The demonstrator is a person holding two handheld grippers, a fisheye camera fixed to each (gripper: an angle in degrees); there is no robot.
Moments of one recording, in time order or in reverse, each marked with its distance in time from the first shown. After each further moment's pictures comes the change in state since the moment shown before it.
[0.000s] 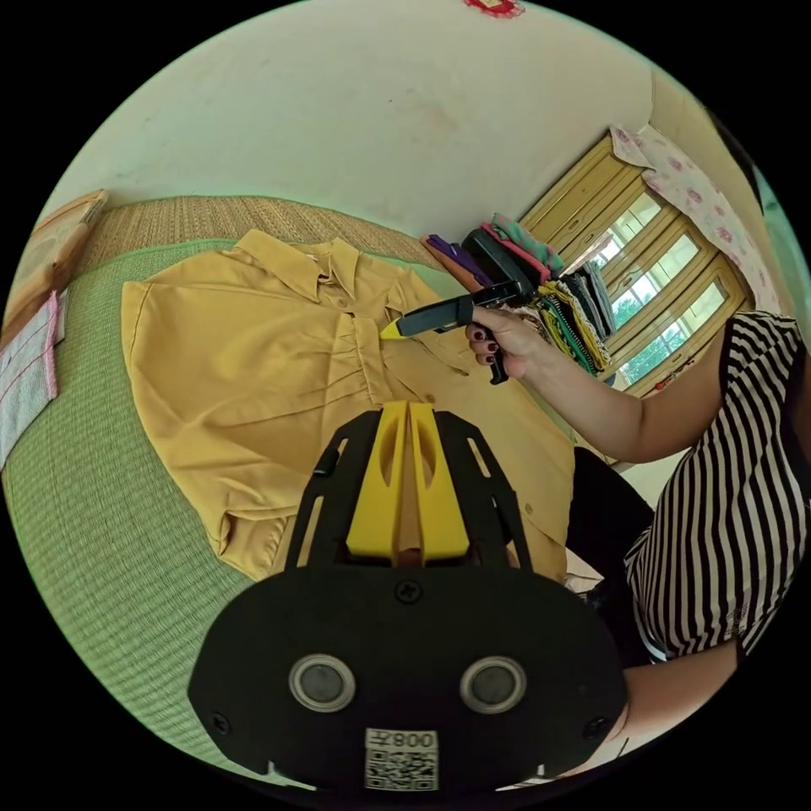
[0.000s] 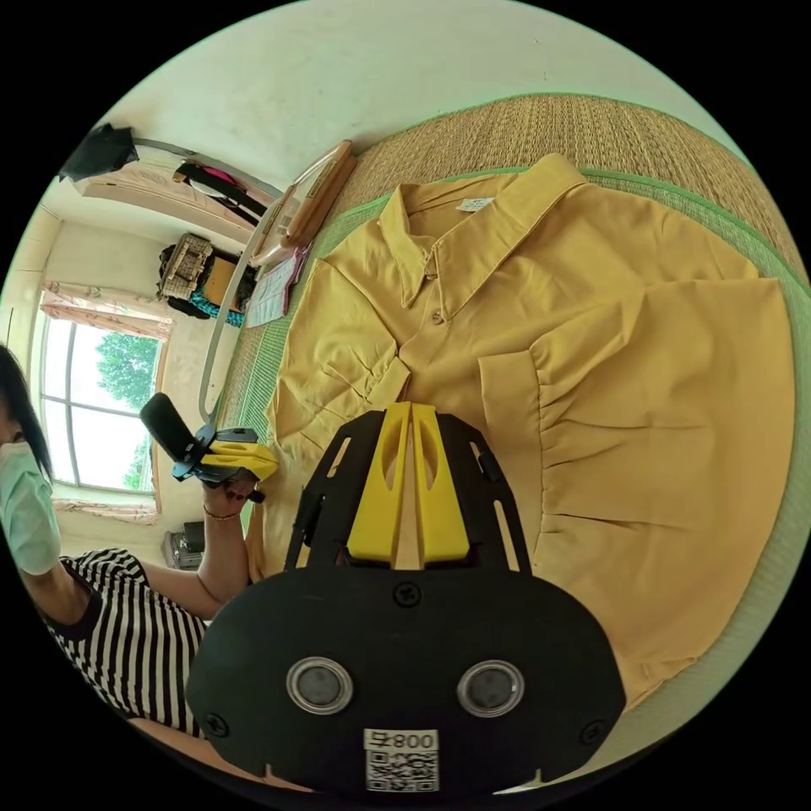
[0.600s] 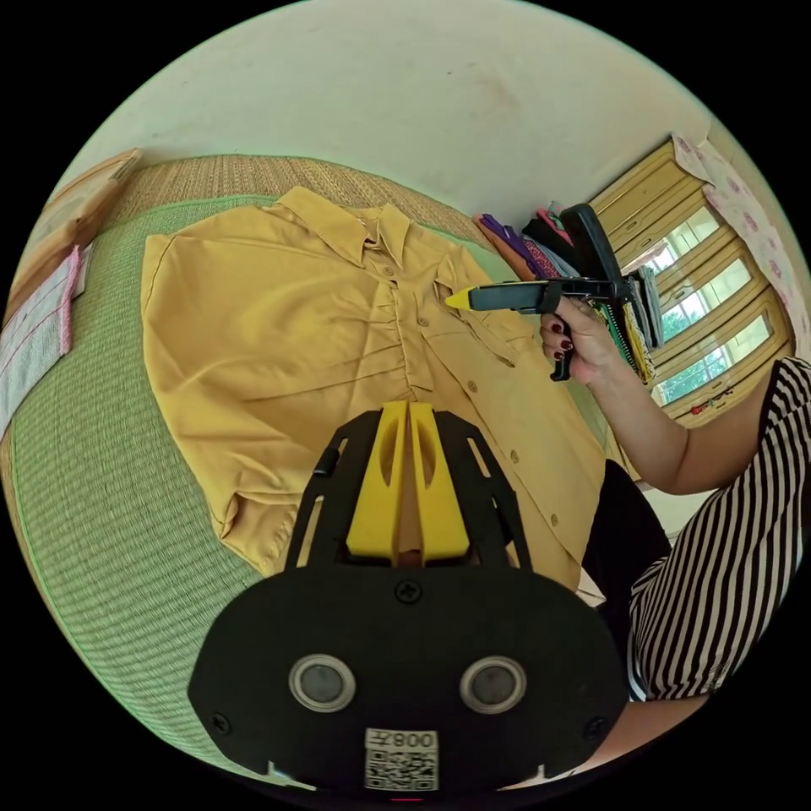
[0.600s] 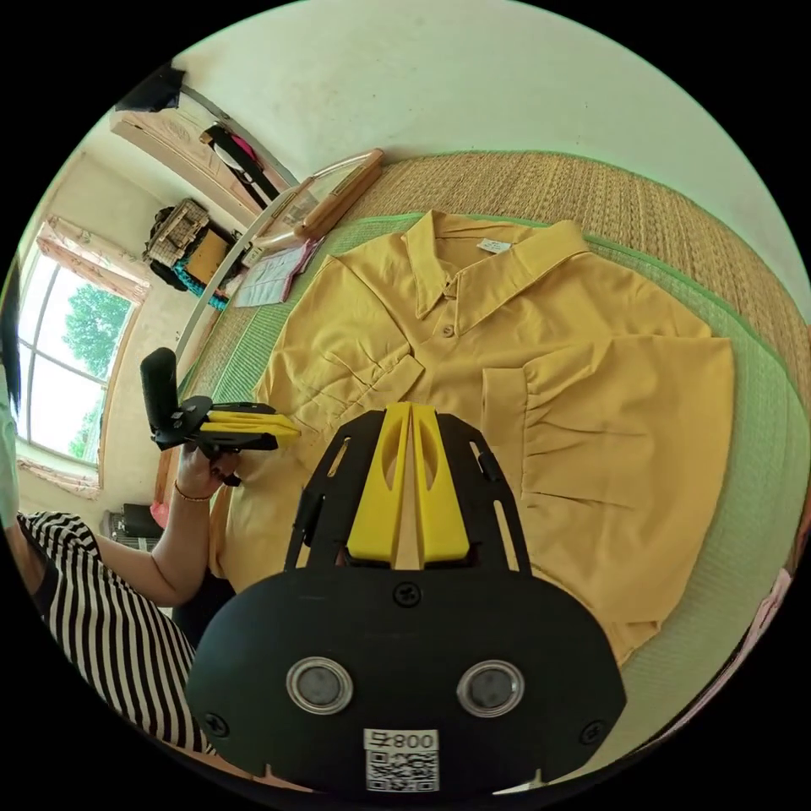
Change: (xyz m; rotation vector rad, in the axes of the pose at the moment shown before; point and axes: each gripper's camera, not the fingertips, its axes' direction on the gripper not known) left arm 0.014 -0.032 0.012 -0.081 -0.106 -0.121; right arm -0.048 0.073 -0.001 0.082 0.242 -0.082
